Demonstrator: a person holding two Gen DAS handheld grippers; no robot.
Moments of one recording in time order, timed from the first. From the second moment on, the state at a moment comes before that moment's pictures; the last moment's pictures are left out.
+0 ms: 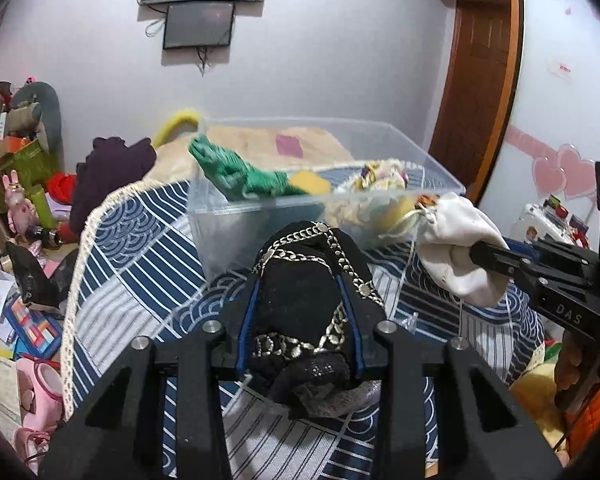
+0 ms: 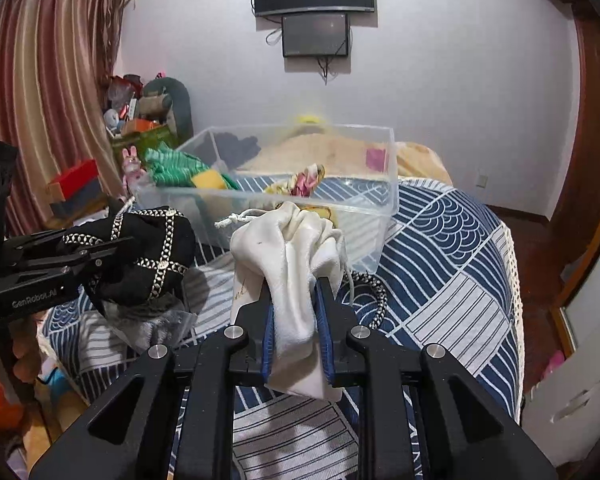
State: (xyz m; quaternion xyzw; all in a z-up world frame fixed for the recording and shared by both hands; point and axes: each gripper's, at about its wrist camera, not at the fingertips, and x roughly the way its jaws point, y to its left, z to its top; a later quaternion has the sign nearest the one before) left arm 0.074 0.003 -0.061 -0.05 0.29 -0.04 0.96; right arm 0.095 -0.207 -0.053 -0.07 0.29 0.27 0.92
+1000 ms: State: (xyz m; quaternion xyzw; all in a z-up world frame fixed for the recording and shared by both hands) left arm 0.091 0.017 0.029 -0.05 0.16 -0.01 0.99; right arm 0.114 -0.218 0.025 -0.04 0.17 0.24 0.96
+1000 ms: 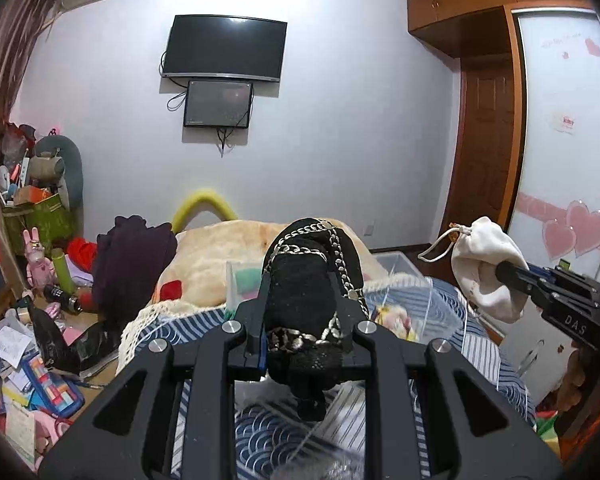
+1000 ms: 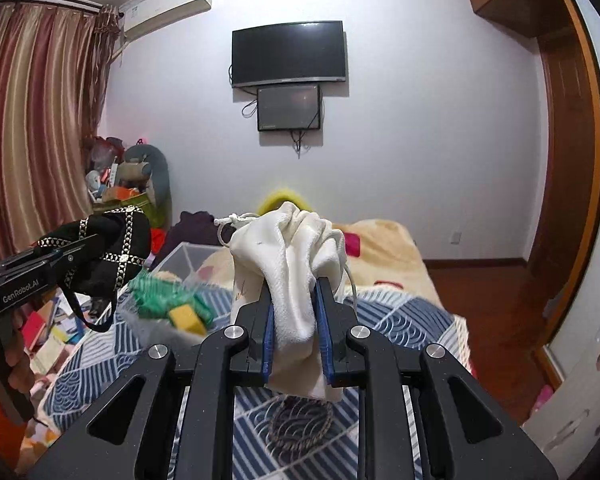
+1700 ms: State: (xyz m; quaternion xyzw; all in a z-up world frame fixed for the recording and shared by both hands) left arm 0.181 0.011 -0.014 -0.03 0.25 0.03 0.97; right arm 0.171 -0.183 -0.008 -0.09 0.22 0.22 0.95
